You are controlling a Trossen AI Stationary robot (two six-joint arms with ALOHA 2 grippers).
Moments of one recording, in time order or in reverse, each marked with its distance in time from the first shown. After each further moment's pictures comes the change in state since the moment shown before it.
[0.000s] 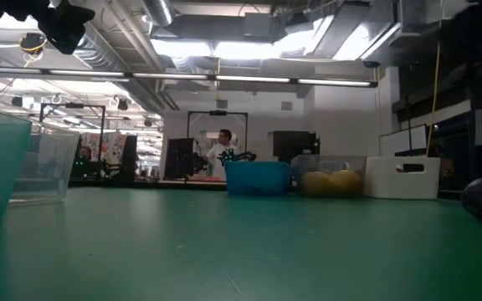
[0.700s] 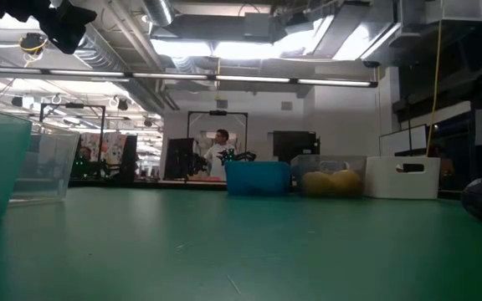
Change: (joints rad) left arm 0.000 0.000 0.000 0.000 -0.021 0.026; right arm 0.116 0.180 0.000 0.132 0.013 -0.133
